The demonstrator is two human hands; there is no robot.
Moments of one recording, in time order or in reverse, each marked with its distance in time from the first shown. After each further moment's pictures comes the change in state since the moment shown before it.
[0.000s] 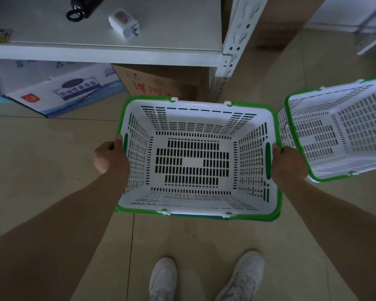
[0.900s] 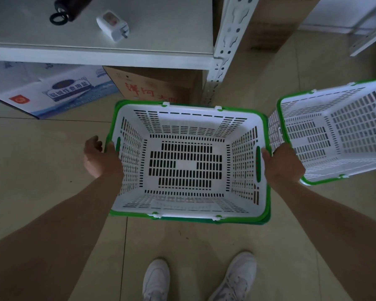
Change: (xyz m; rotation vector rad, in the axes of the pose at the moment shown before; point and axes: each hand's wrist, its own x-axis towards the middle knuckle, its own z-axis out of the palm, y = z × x) left_hand -0.006 0.009 0.005 -0.095 0.129 0.009; right_hand 0.004 -0.007 -0.019 -0.130 -0.004 -0.016
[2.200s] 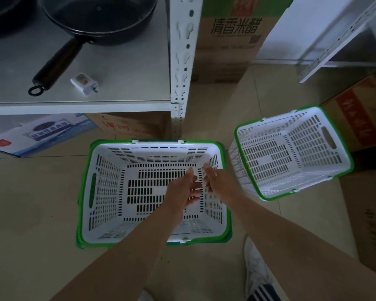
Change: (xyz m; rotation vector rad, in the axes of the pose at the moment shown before) left_hand -0.204 0.126 0.051 -0.309 -1.058 -0.415; right_hand -0.013 -0.027 -0.060 0.744 -0.615 -0.115
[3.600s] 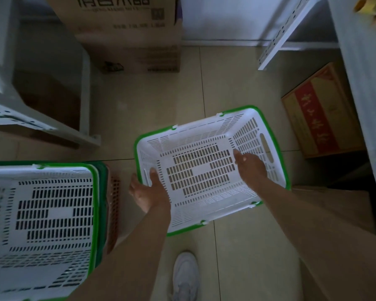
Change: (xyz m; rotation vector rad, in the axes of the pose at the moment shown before) left_hand 0.159 -0.044 0.316 0.176 0.832 0.114; right_hand 0.205 0.199 -0.351 -0.347 0.232 0.105
